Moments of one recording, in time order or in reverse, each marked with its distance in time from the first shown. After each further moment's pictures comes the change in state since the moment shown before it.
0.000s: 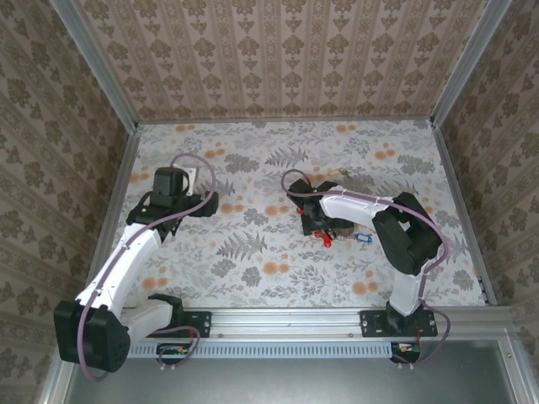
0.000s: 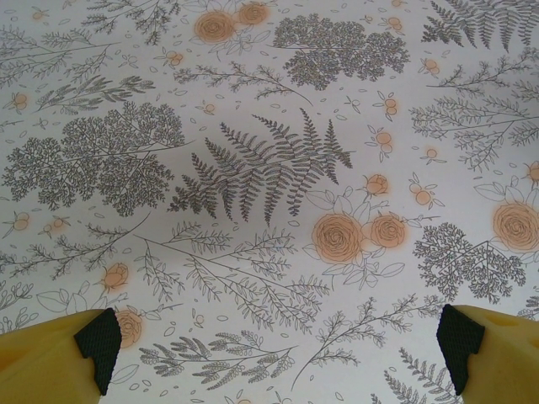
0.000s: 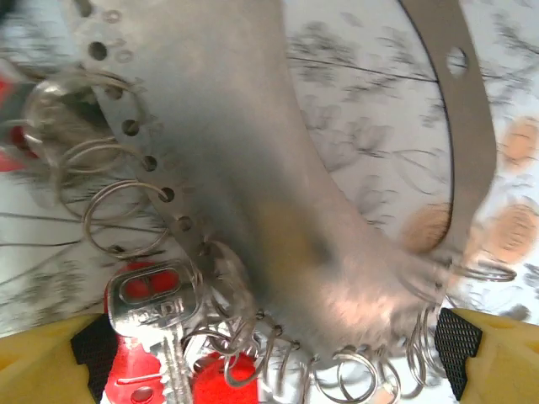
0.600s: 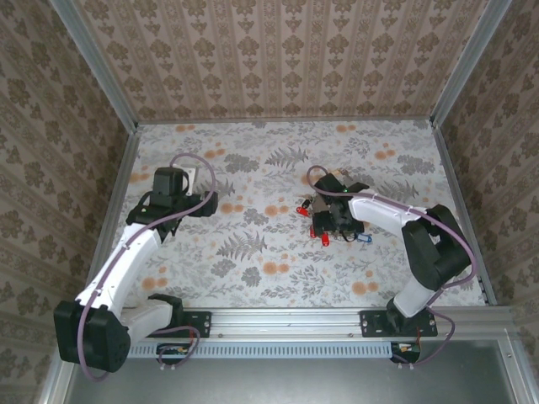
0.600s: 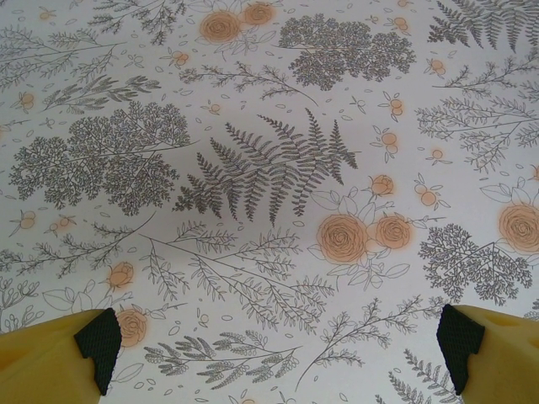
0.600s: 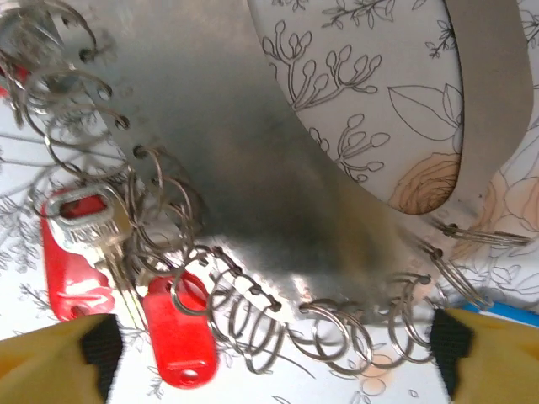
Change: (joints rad) left arm 0.006 0.000 0.000 0.000 -0.006 0.001; right arm -0.135 -0.190 -0.163 0.109 -0.283 -0.145
